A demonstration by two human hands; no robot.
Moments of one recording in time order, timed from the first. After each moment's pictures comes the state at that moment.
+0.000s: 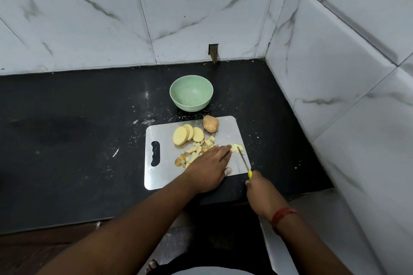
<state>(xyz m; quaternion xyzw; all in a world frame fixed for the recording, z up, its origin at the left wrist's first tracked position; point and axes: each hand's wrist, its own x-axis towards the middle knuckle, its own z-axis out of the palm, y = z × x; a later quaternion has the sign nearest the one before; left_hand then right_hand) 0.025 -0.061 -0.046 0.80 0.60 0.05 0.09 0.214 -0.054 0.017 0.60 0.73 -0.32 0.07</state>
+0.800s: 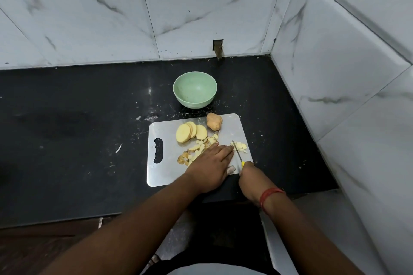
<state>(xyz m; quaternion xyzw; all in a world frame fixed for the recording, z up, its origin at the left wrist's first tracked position) 0.022 -0.064 -0.057 0.80 0.59 0.08 0.05 0.181 -0.034 0.003 0.60 0.73 -0.28 0.14</state>
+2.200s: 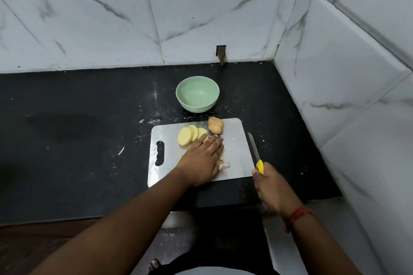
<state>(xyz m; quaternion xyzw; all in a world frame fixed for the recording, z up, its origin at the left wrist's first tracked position) -0.007 -0.057 -0.033 0.79 0.61 -0.08 -0.03 0.229 -0.029 0.008 0.58 0.62 -0.52 -0.10</state>
